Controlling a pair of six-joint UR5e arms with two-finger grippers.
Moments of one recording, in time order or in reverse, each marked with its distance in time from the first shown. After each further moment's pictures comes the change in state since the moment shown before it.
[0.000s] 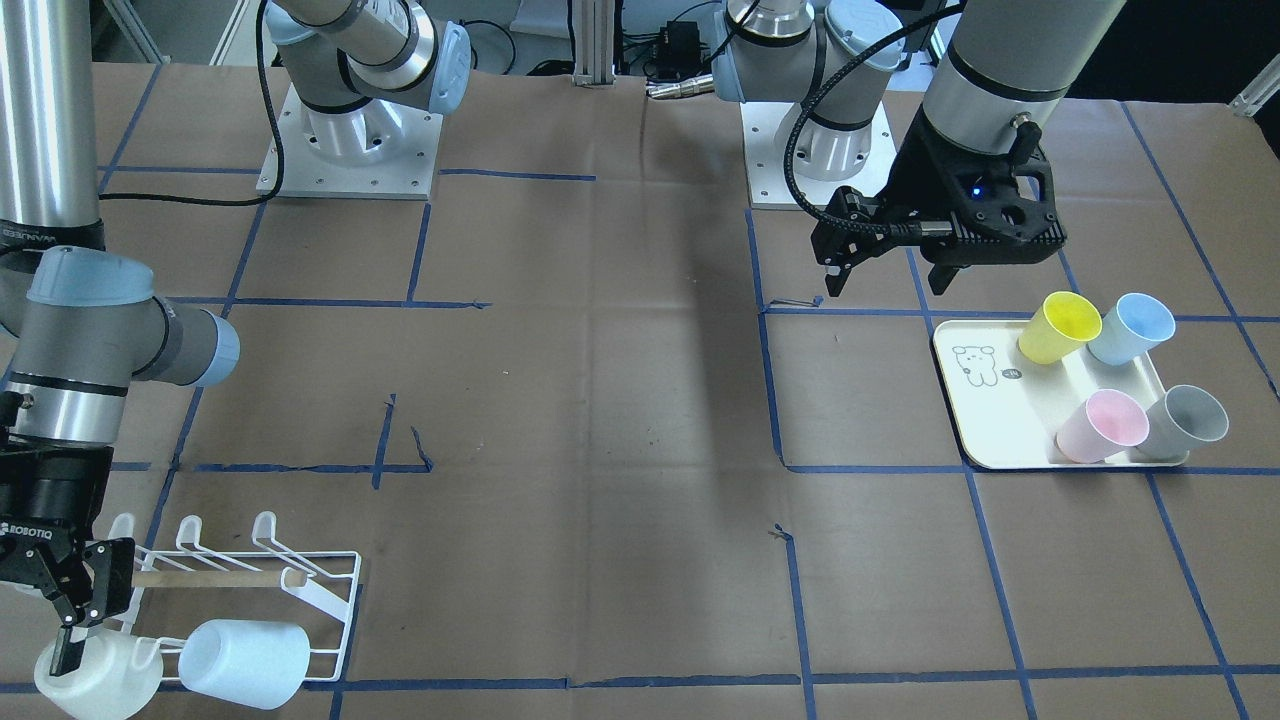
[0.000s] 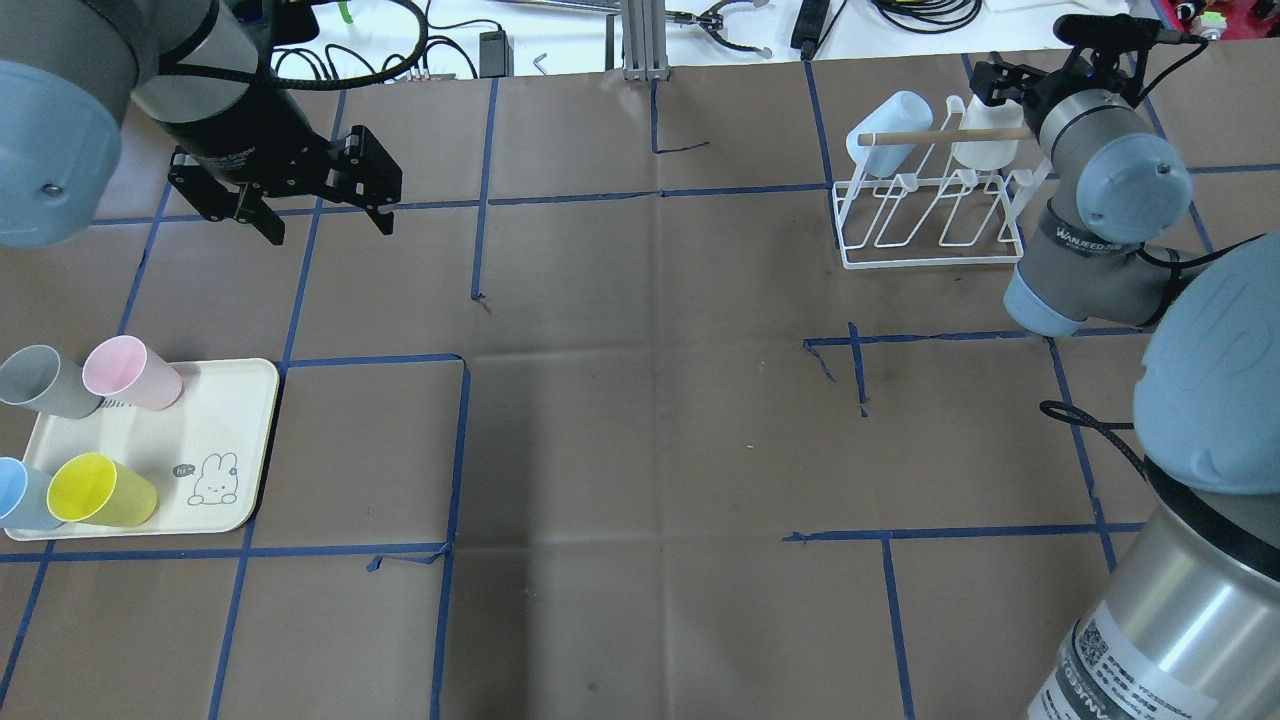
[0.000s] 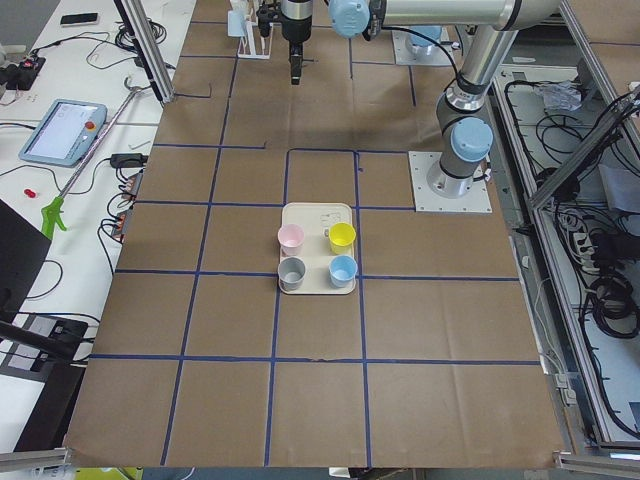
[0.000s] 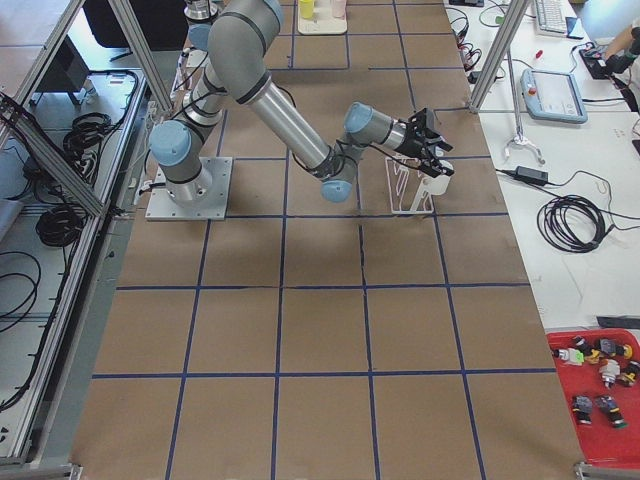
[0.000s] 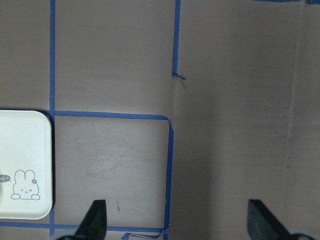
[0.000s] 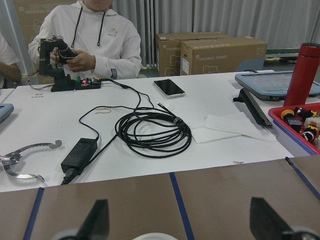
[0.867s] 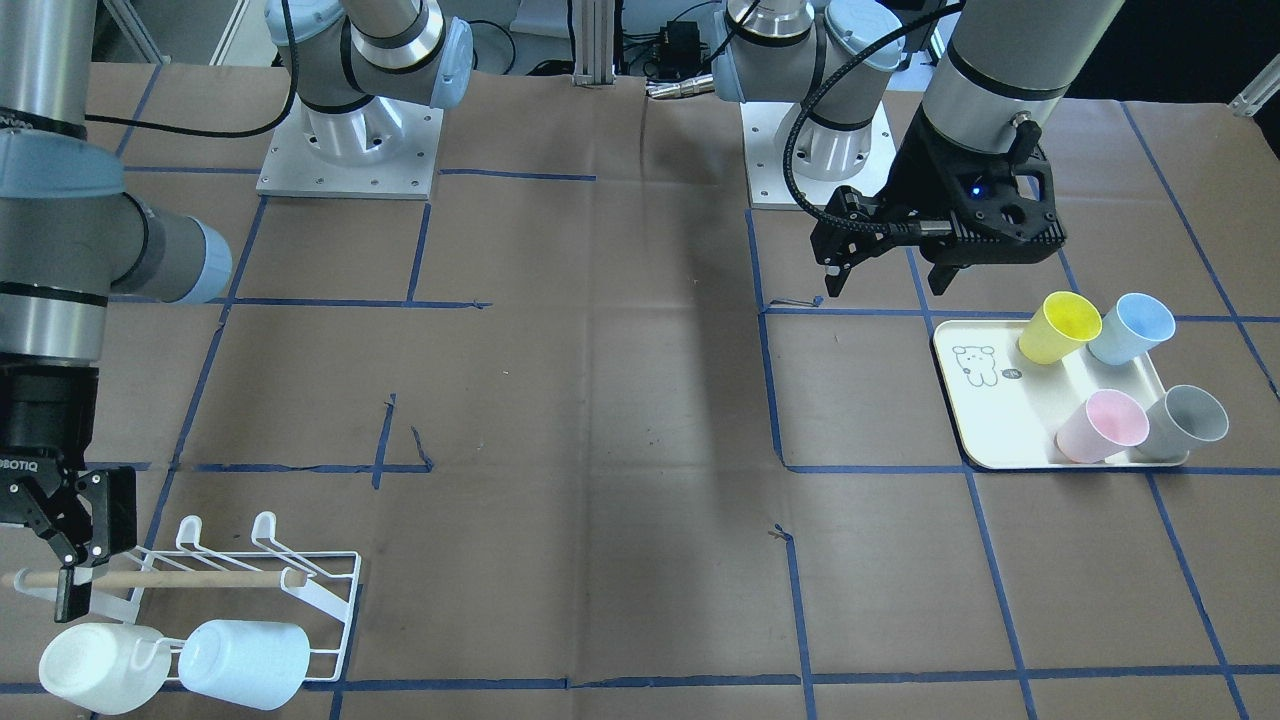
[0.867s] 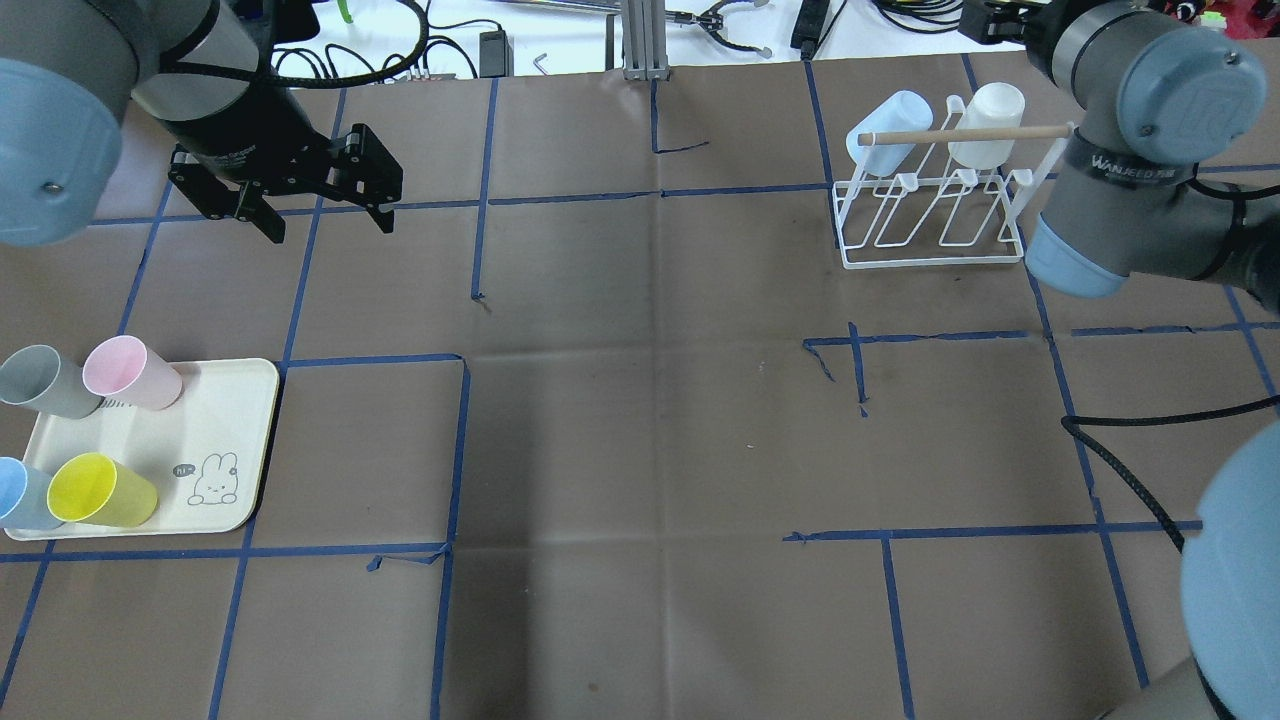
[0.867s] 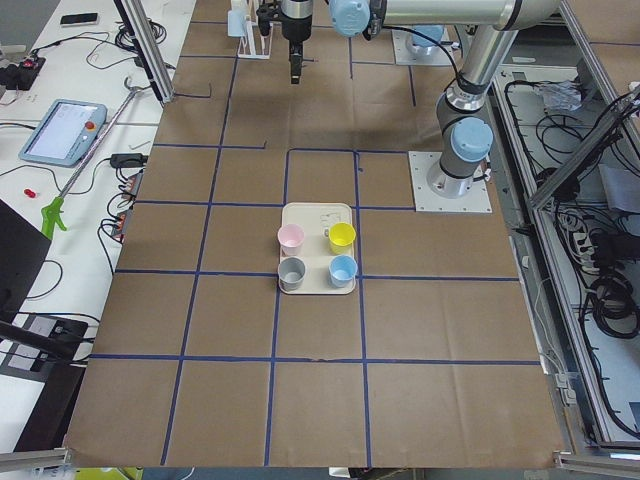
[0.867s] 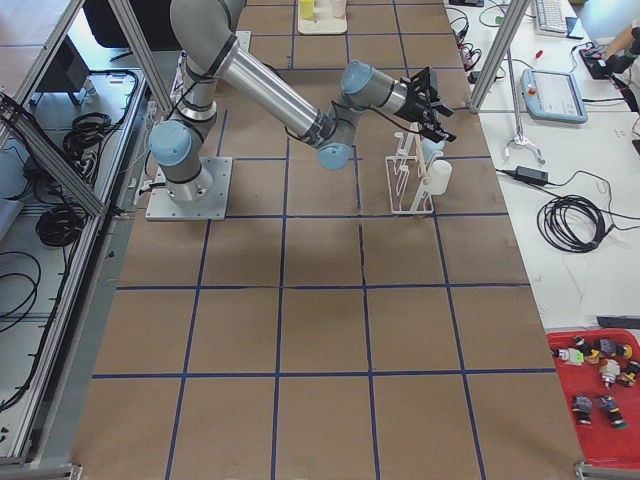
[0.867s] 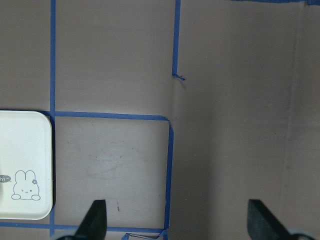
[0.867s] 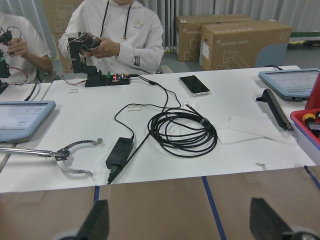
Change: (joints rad) left arm -0.001 0.000 0.002 0.000 0.000 0.001; right arm 0.072 -0.257 -0.004 0.408 0.005 0.000
